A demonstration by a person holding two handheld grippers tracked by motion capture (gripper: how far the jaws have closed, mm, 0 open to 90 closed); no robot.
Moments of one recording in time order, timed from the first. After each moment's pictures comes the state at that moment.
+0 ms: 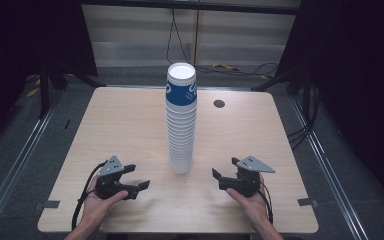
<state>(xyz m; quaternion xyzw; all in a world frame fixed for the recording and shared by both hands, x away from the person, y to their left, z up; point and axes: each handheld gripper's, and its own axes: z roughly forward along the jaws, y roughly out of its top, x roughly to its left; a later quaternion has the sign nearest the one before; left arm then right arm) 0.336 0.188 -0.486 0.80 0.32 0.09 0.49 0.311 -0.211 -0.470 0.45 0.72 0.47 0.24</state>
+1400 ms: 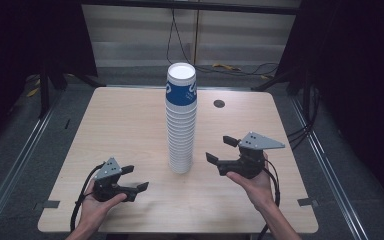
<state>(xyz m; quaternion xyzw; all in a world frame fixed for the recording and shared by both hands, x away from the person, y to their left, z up) 0.328 0.192 -0.482 0.80 0.32 0.10 0.50 0.324 -0.195 -0.374 0.34 0.75 0.53 0.20</state>
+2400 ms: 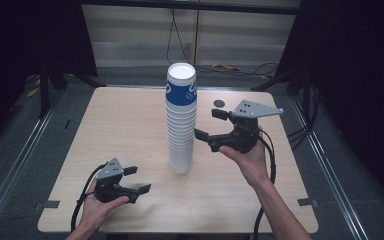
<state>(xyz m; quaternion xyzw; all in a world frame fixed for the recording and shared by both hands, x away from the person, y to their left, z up) 0.328 0.188 -0.482 0.80 0.29 0.08 0.51 0.352 -0.168 -0.300 0.29 0.75 0.57 0.18</state>
